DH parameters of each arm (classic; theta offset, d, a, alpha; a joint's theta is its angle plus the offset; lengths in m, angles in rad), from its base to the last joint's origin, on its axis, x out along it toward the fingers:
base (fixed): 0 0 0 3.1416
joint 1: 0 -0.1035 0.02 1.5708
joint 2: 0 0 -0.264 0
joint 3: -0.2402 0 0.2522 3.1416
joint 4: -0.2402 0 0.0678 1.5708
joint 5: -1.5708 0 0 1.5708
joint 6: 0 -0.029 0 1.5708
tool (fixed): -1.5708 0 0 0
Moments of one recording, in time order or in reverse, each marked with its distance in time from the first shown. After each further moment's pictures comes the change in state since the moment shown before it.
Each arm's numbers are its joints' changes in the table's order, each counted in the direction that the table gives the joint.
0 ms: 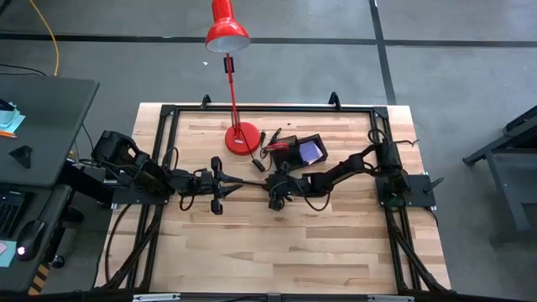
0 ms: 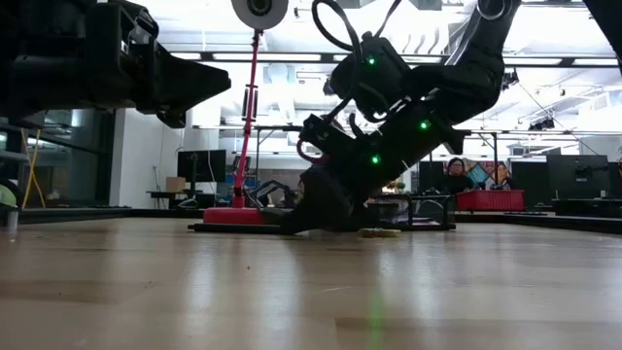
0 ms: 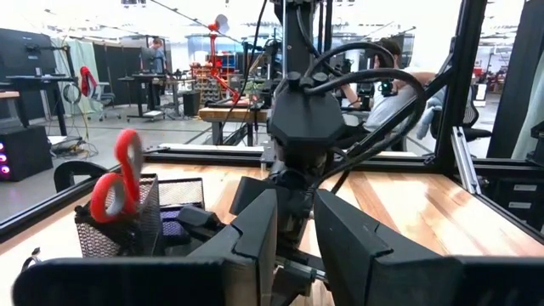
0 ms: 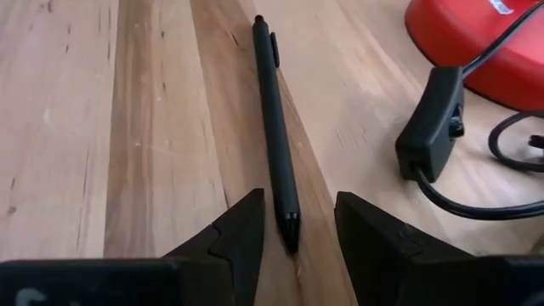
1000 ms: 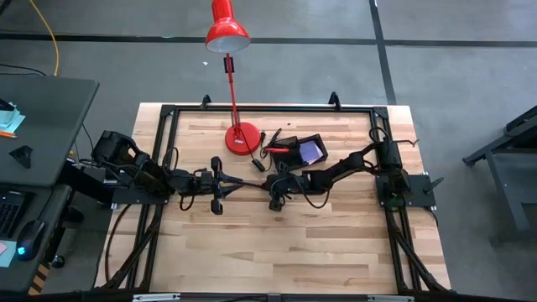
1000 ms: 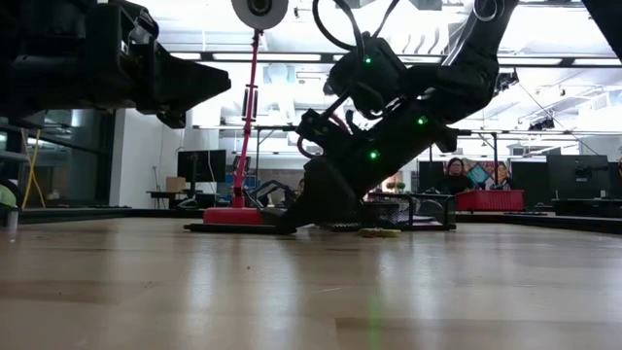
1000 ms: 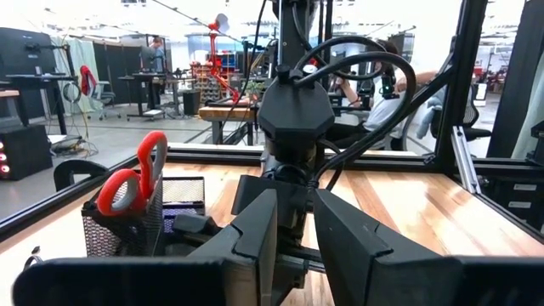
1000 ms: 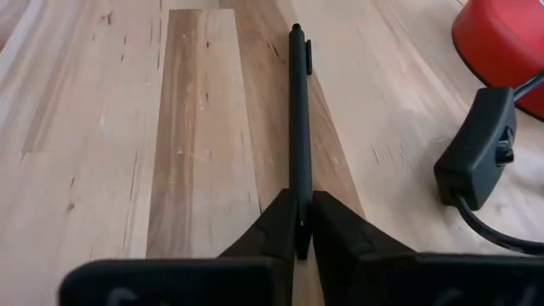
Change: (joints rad) left arm 0.000 0.000 0.000 -0.003 0.000 0.002; right arm 0.023 -0.002 -0.003 0.011 -0.140 0.035
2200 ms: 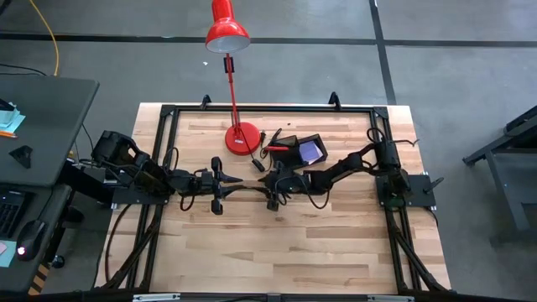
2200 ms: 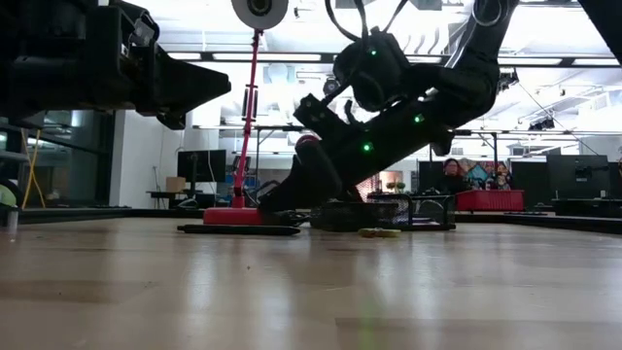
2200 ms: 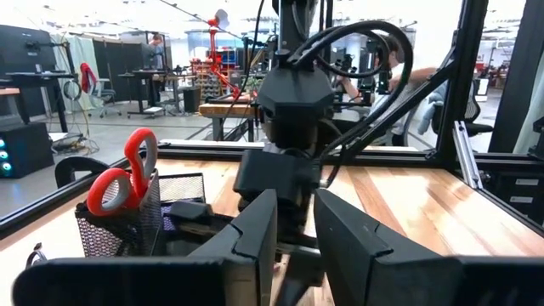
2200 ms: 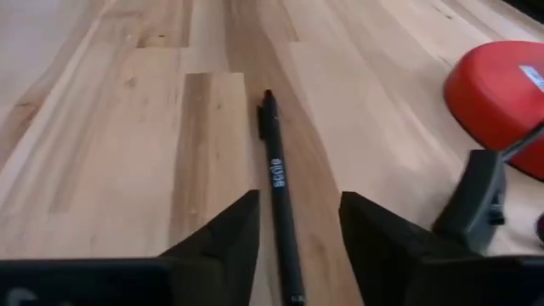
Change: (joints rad) left arm 0.000 0.000 0.000 -0.013 -0.001 -0.002; right arm -0.009 0.004 0.003 0.183 0.001 0.039
